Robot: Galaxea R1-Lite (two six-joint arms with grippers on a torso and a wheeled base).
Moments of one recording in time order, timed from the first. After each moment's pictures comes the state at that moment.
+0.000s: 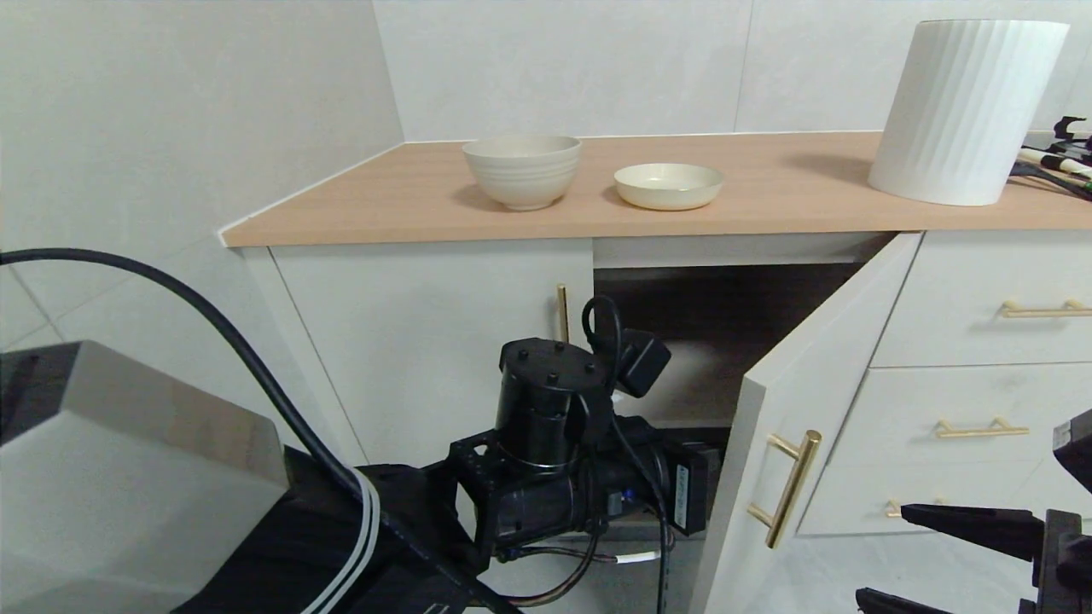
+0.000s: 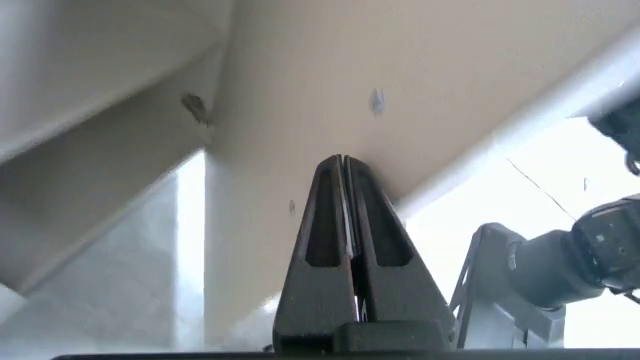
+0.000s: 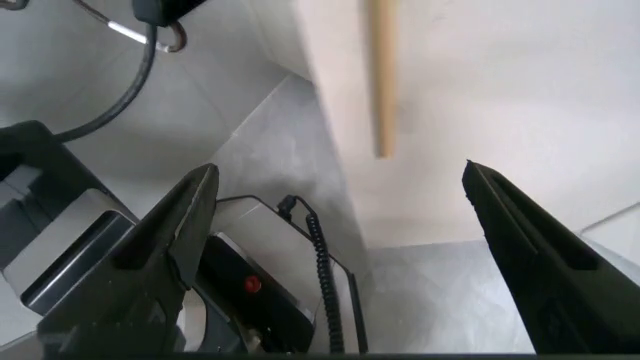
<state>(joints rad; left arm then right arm) -0.87 2.01 -0.93 -0.81 -0.27 -0.37 0.60 1.04 -0.35 -0.29 0.15 0.09</state>
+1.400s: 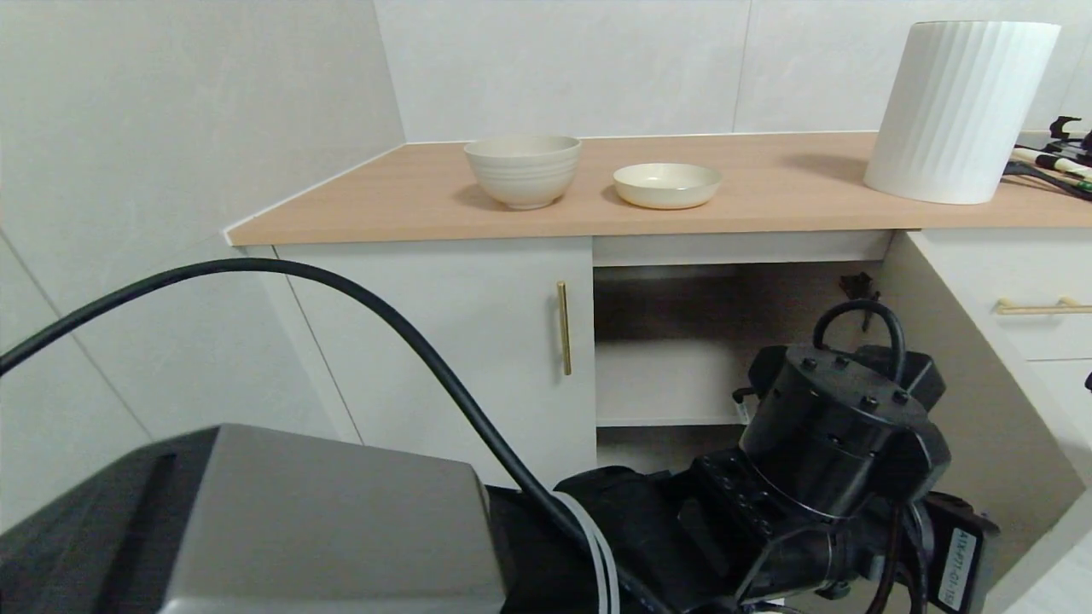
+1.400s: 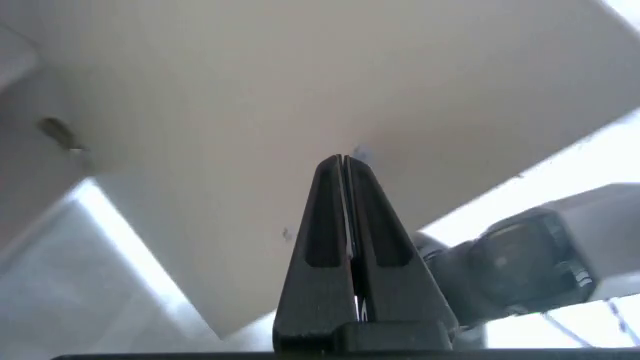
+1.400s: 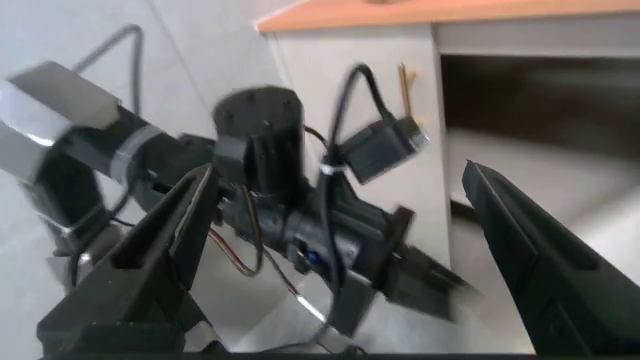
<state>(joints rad) -1.13 2.21 -1.48 -0.46 -0.18 -0.40 0.58 0.75 -0.54 -0.29 0.22 0.26</state>
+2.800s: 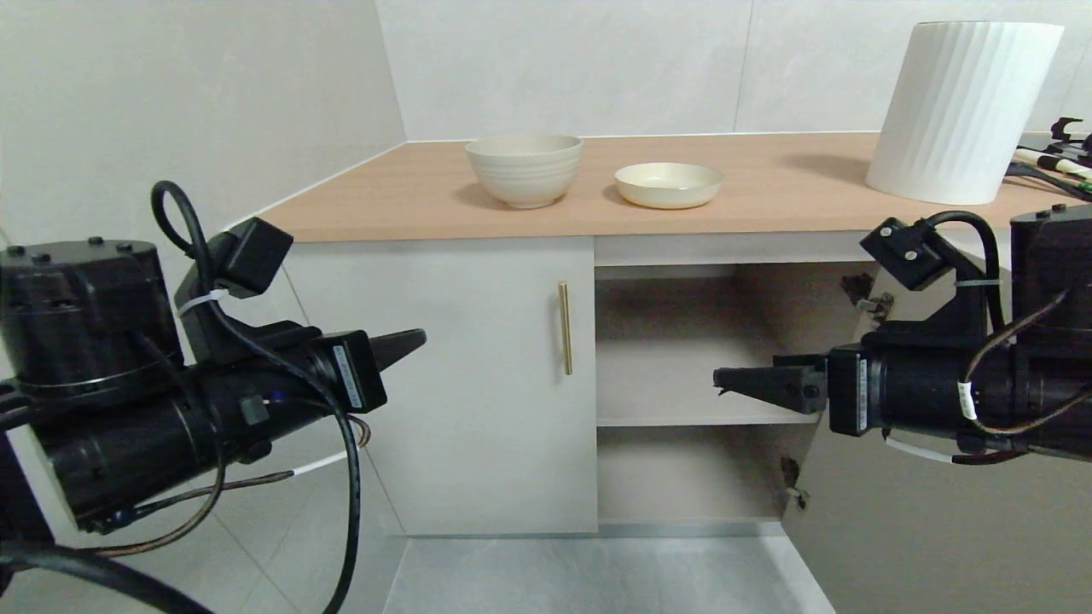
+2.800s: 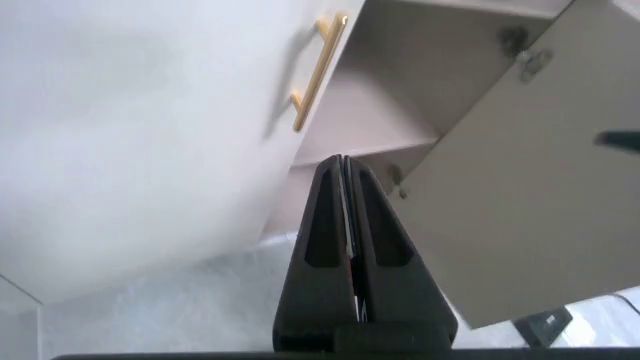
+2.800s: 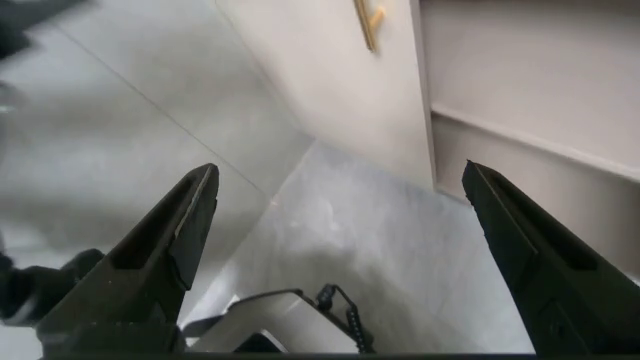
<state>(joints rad) -0.39 1.43 -0.67 -0.55 -0.12 -0.33 0.55 1.46 -0.84 -0.28 0.22 0.25</state>
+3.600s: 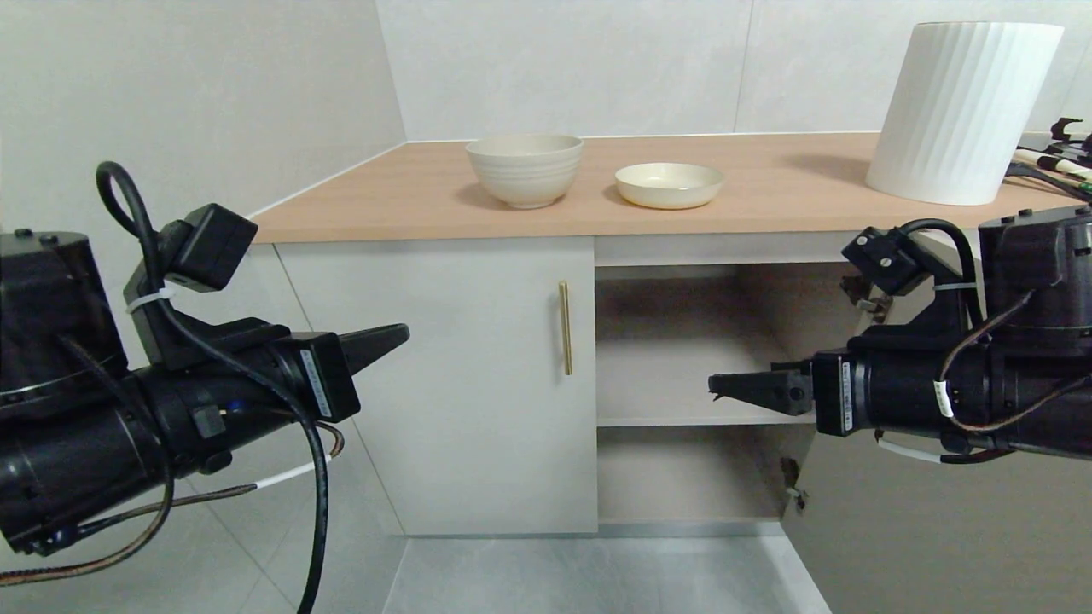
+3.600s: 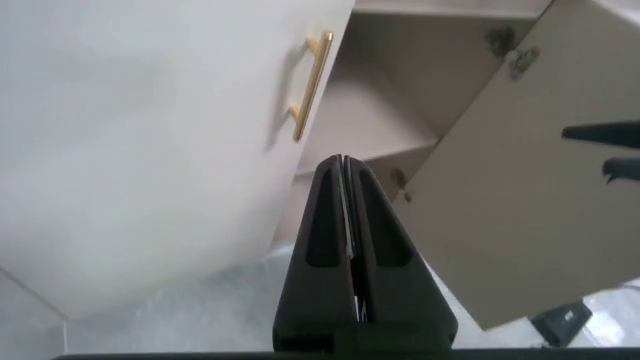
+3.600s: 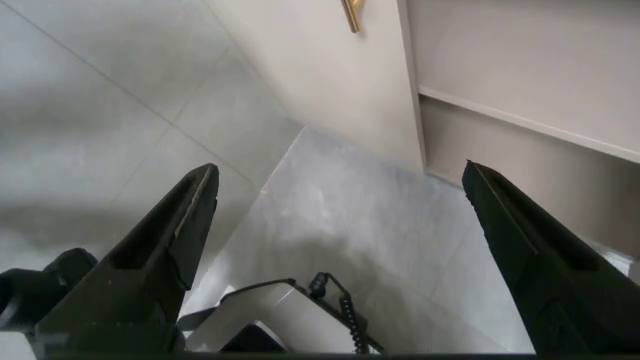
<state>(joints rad) -0.40 1.36 -0.67 -0.51 -0.12 -0.28 0.55 1.48 -0.87 -0.23 0.19 0.25</state>
